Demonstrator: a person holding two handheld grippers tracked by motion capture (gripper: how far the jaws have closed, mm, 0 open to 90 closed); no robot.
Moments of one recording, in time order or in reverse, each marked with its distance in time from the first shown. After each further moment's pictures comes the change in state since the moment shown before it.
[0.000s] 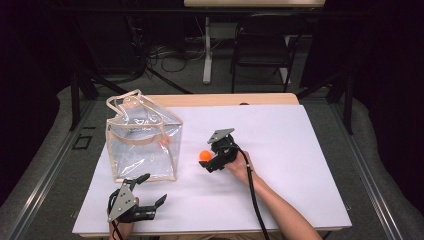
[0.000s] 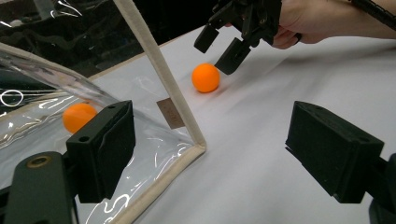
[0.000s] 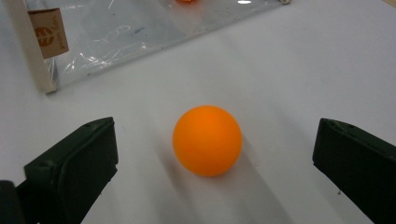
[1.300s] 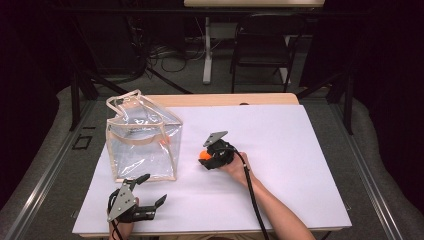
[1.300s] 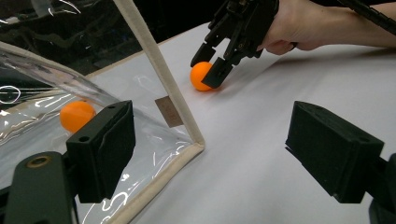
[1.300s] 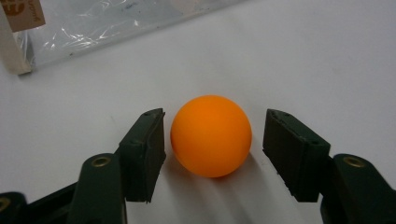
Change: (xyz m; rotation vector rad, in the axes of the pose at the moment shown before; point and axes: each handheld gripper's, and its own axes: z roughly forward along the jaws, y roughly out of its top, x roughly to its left) left arm 0.000 -0.001 0.000 0.005 -0.010 -0.004; right arm 0.007 -0.002 0.014 0.060 -0.037 -0.040
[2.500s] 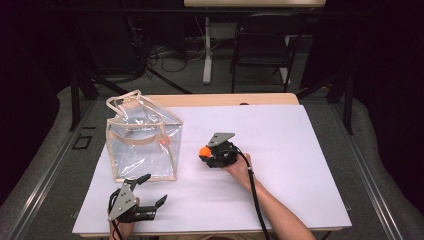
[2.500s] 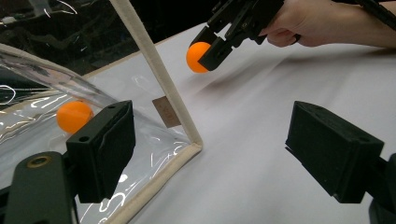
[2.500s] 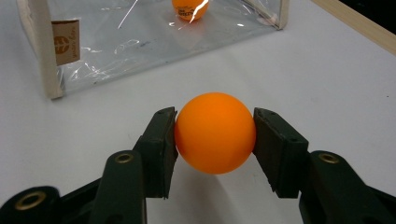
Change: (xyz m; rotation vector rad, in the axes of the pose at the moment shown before) left arm 0.000 0.000 0.001 0.000 -0.008 -0.001; right arm 0.005 -0.001 -0.021 -0.130 -0.015 -0.022
